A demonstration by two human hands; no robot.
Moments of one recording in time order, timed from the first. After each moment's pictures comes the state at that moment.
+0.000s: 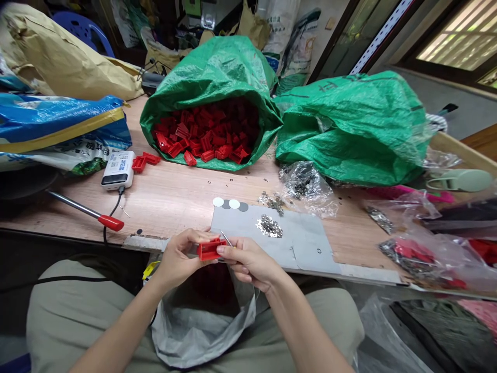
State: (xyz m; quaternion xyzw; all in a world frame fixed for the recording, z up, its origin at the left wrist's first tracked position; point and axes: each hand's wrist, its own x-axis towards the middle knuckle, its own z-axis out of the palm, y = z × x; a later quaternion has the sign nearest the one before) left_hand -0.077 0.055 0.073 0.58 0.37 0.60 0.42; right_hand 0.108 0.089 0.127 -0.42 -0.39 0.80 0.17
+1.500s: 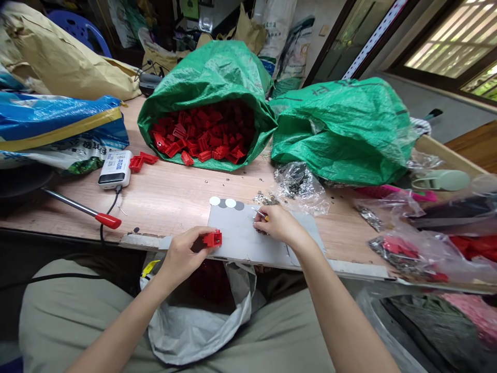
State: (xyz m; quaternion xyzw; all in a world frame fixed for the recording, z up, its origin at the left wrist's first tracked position) left_hand -0.070 0.057 0.075 0.69 0.47 0.50 0.24; right_hand 0.172 0.165 0.148 -0.58 -0.76 0.29 0.05
